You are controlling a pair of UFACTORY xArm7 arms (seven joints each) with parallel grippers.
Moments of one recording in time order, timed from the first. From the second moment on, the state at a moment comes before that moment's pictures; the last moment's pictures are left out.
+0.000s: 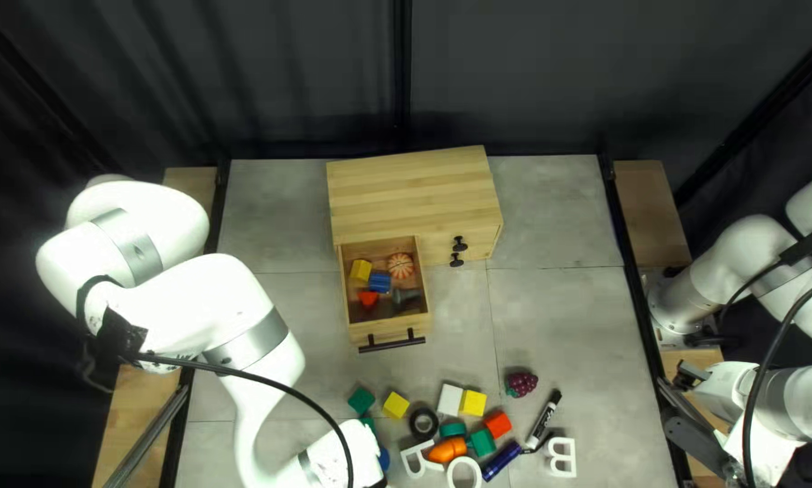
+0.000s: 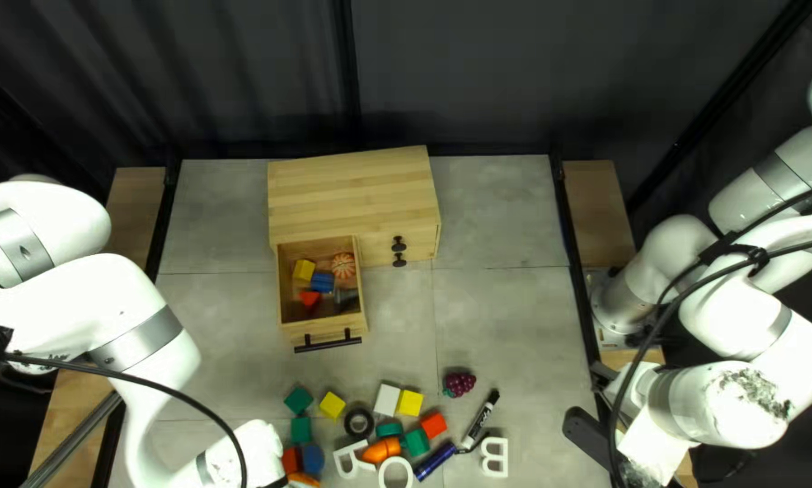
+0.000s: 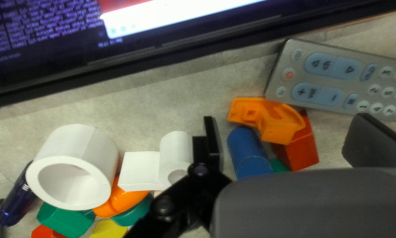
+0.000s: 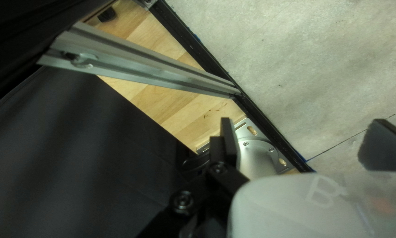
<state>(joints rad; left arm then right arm) -0.18 0.66 -0.62 1.43 0.52 1.10 0.78 0.45 -0.65 0.47 0.69 0.23 1.44 -0.07</state>
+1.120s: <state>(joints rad) -0.21 0.70 -0.60 1.49 0.51 1.19 0.76 0.45 -0.65 0.47 0.69 0.23 1.44 -0.07</state>
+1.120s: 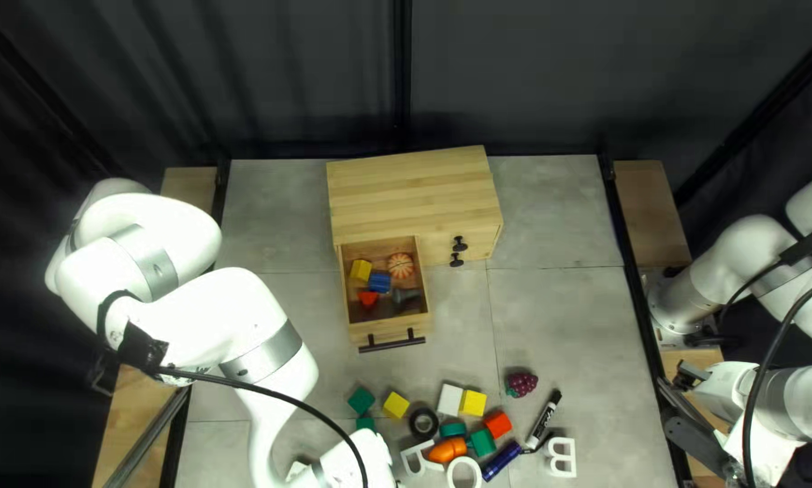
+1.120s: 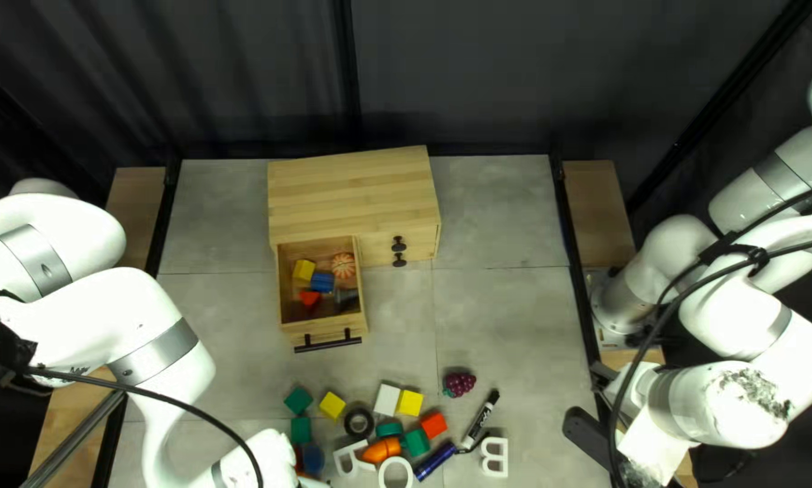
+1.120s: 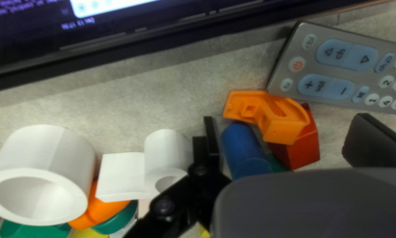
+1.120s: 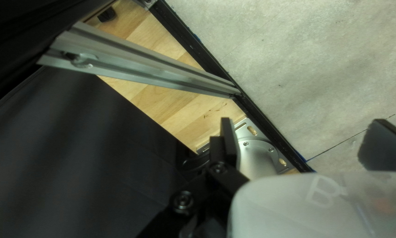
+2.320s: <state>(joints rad) 0.04 0.08 -0.58 1.14 0.28 1.18 0.61 0.45 -0.65 0.47 0.69 0.23 1.44 -0.07</state>
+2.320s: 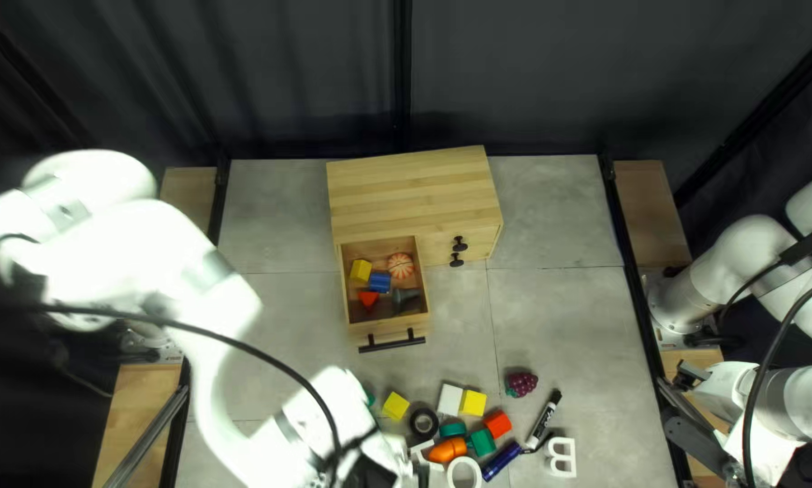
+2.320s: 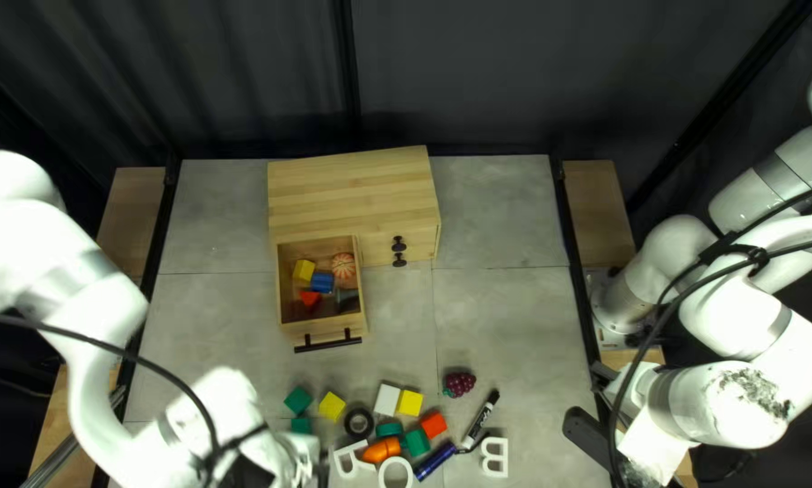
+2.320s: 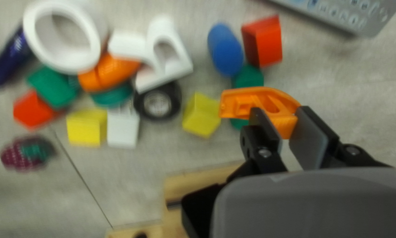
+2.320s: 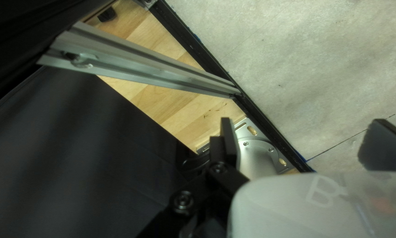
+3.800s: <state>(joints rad) 0.23 -0.07 -0.40 1.08 0.13 1.22 0.19 0.45 -0.65 0.47 0.69 0.23 1.44 -0.07</state>
